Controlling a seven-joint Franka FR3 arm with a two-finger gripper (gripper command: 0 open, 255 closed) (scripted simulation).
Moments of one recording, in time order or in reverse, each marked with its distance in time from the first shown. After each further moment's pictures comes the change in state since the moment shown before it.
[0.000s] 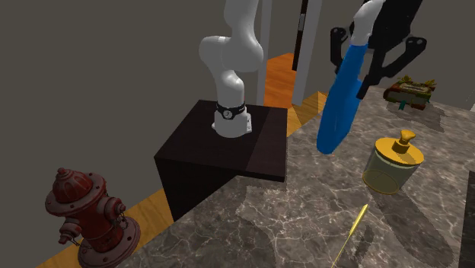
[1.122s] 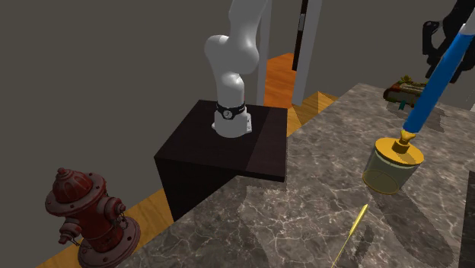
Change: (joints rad) arm -0.391 0.006 0.668 0.458 0.049 -0.263 0.315
